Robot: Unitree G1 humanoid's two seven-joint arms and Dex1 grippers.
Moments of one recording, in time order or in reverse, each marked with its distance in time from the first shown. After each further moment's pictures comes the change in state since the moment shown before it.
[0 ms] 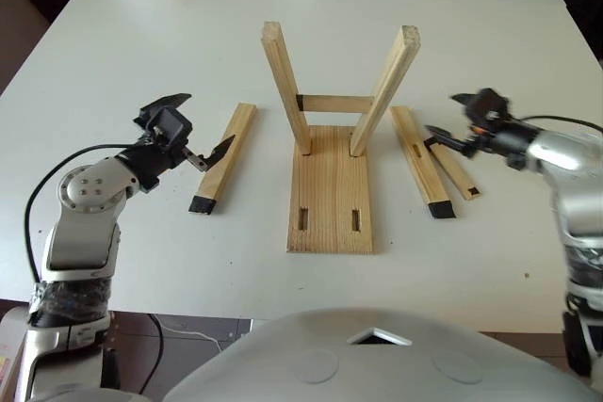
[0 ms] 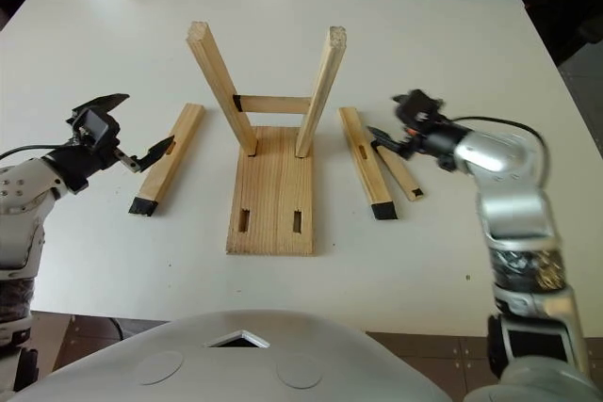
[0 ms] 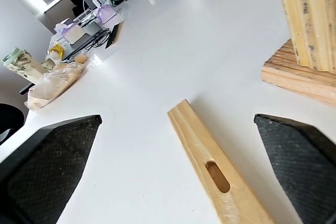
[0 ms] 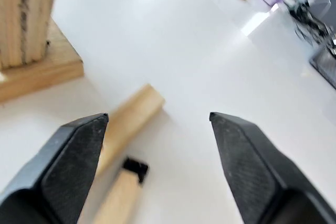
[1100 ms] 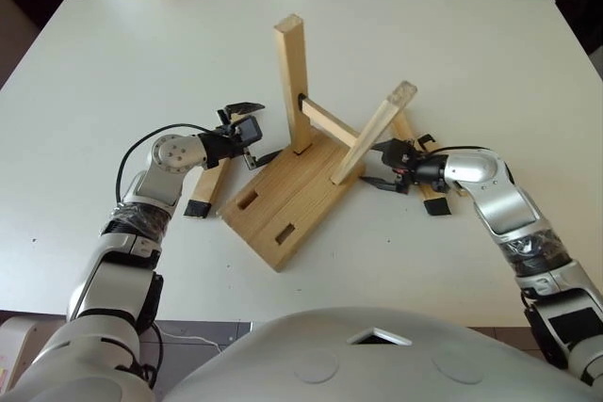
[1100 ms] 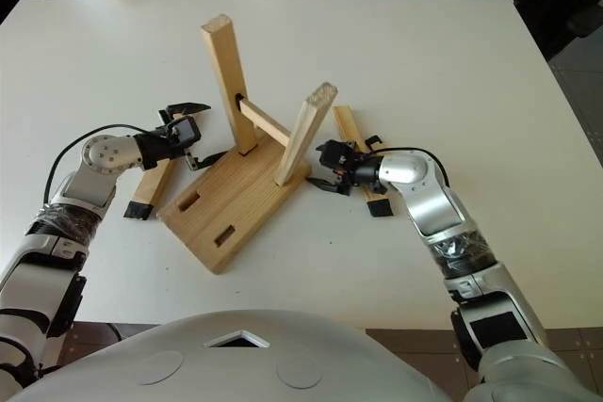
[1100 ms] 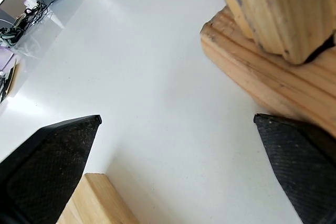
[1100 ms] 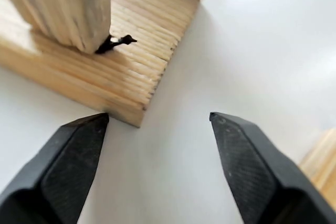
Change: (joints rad) left arm -0.498 -0.097 -0.429 0.778 0.227 -0.488 -0.138; right arm -0.233 0.204 0.480 0.287 -0.102 -0.211 0.064
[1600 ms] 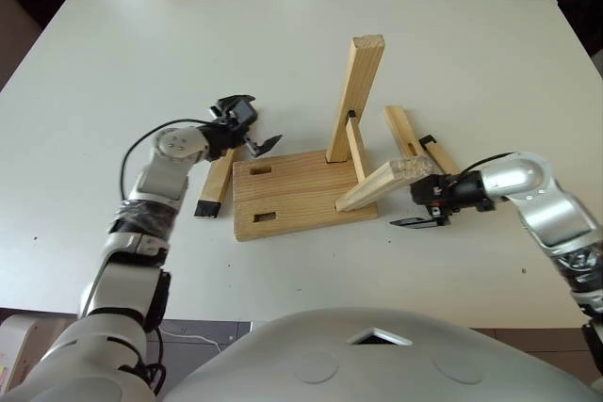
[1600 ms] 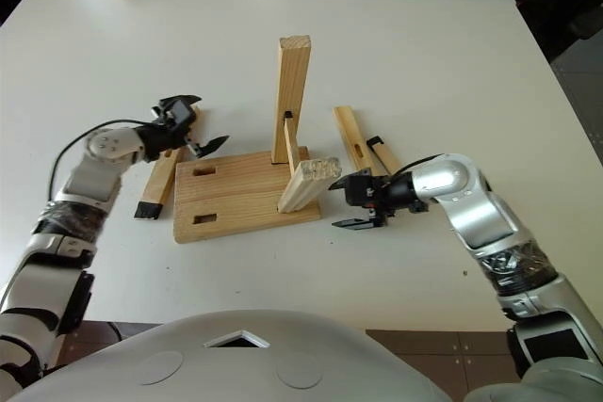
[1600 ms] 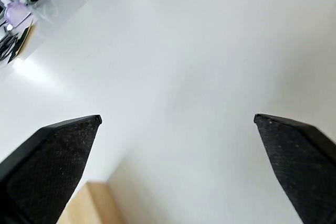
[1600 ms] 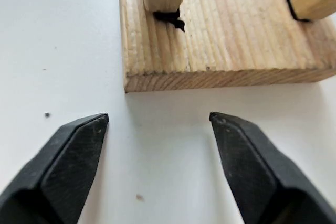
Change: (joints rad) left arm -0.071 -0.098 0.007 0.045 -0.010 0.121 0.076; right arm 0.070 -0.253 0.063 -0.133 0.029 -0.225 0.348
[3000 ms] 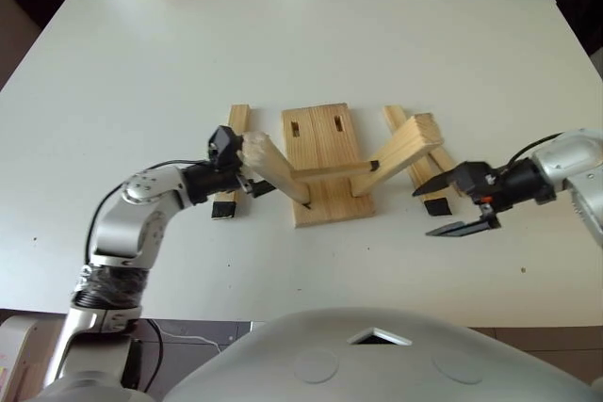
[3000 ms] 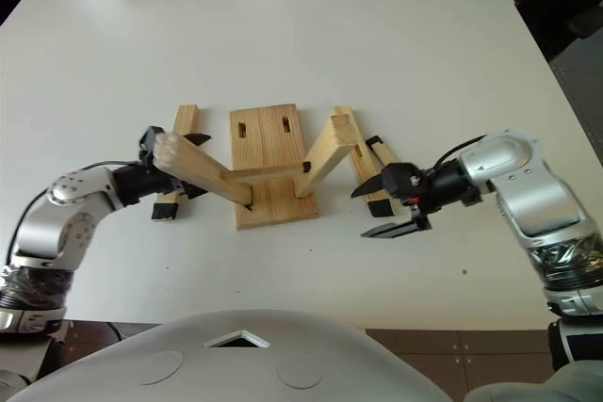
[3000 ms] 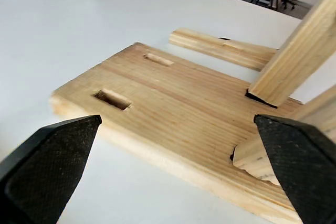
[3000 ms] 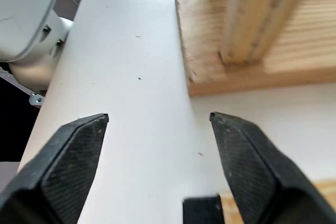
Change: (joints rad) left arm 0.425 0.069 0.155 -0.746 -0.556 0.573 -0.160; right arm 0.037 -0.187 -0.124 -0.128 0.324 0.196 0.318
